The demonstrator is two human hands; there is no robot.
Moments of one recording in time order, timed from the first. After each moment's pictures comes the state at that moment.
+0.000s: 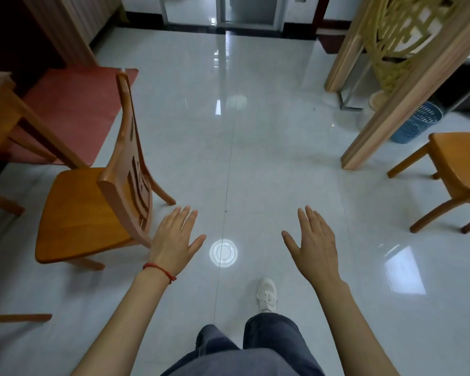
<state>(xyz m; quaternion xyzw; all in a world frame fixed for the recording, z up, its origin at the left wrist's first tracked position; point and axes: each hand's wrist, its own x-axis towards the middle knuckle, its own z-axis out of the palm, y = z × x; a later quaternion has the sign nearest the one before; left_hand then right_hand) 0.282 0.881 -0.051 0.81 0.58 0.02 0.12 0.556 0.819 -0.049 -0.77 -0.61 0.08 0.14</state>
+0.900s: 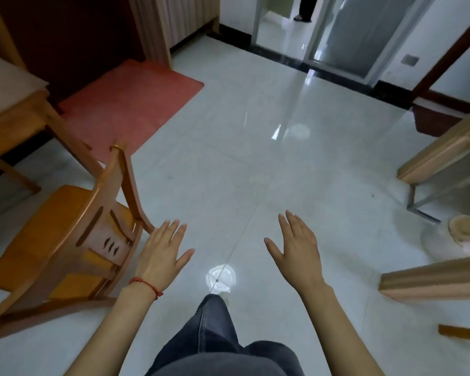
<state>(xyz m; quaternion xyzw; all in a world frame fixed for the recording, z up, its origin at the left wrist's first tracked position) 0.363 1.208 -0.058 0.65 0.75 0.02 0.13 0.628 1.281 -0.033 -0.59 -0.79 0.13 0.09</state>
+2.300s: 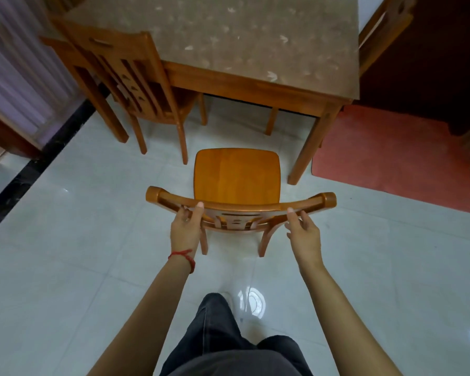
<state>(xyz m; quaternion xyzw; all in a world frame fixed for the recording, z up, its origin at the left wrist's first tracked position) 0.295 1.196 -0.017 -0.31 0.71 0.63 0.00 0.301 1.395 -0.019 -0.26 -0.75 0.60 -0.04</state>
